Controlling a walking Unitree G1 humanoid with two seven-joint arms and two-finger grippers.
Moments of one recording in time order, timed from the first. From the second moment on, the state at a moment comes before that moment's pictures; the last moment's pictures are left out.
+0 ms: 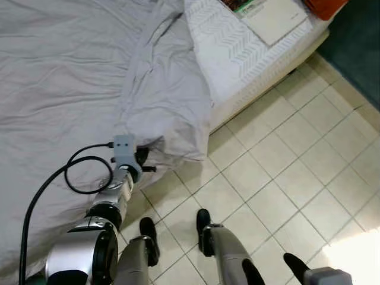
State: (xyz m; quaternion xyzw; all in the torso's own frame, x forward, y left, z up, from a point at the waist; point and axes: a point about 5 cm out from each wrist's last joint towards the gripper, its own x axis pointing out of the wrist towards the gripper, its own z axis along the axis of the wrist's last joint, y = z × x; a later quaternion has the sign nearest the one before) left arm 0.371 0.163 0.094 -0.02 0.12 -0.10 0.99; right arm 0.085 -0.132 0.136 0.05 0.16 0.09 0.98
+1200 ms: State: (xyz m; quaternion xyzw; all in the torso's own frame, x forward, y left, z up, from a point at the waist) left arm 0.225 0.153 0.088 0.01 0.04 -0.11 0.99; right arm 0.188 -0.179 0.096 -0.04 0.06 0.04 1.00
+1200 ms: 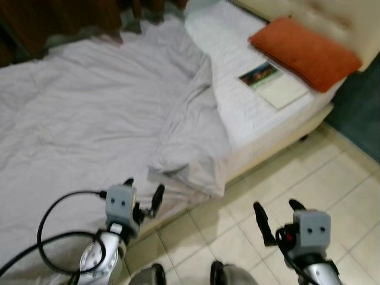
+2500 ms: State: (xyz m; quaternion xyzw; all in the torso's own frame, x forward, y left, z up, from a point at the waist) left arm 0.264 0.157 0.072 0.02 0.08 -0.11 0.99; right arm 0.224 -0.177 0.083 -0.03 0.02 0.05 1.00
